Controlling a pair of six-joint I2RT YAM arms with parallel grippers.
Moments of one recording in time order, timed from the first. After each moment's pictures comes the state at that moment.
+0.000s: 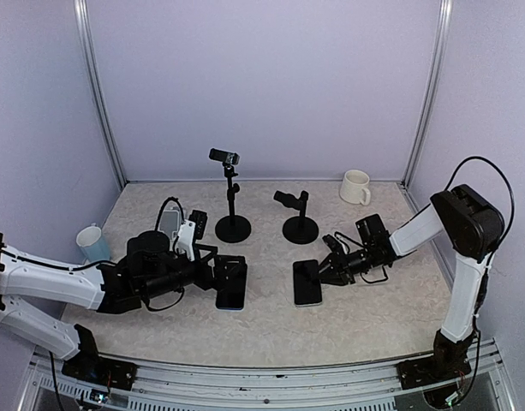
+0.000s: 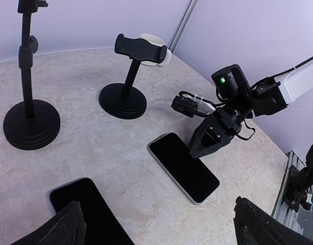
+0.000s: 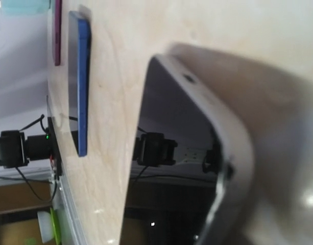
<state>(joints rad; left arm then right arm) -0.97 1.27 0.50 0.51 -0.13 -0.41 0.37 1.96 0.83 0.16 -1.02 0.50</state>
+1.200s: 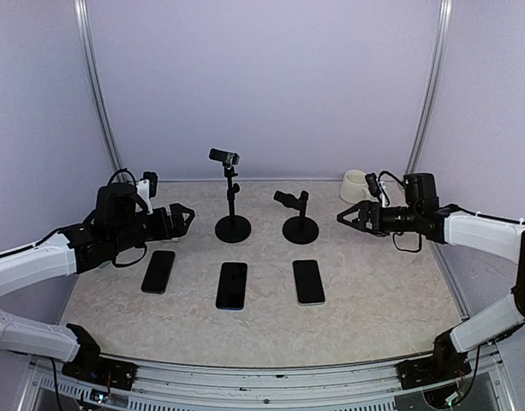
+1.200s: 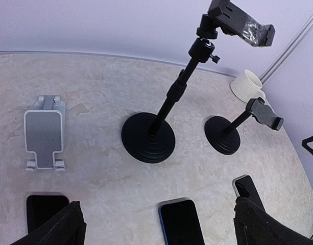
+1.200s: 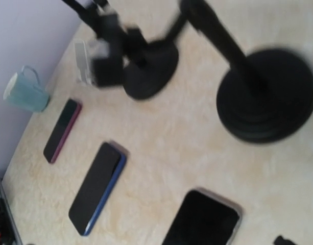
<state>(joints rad) -0.59 1.12 0.72 -0.02 -0.13 -0.47 0.25 1.38 0.82 -0.01 -0.71 0.36</state>
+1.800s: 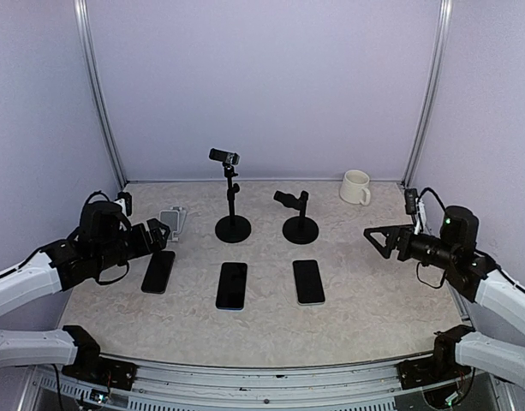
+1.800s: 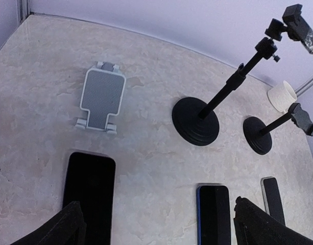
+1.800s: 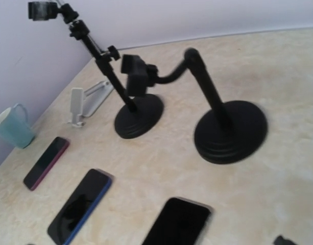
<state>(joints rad) -0.54 0.93 0.63 -0.22 -0.24 -0.59 0.25 0.83 0.48 0.09 -0.53 0.36</state>
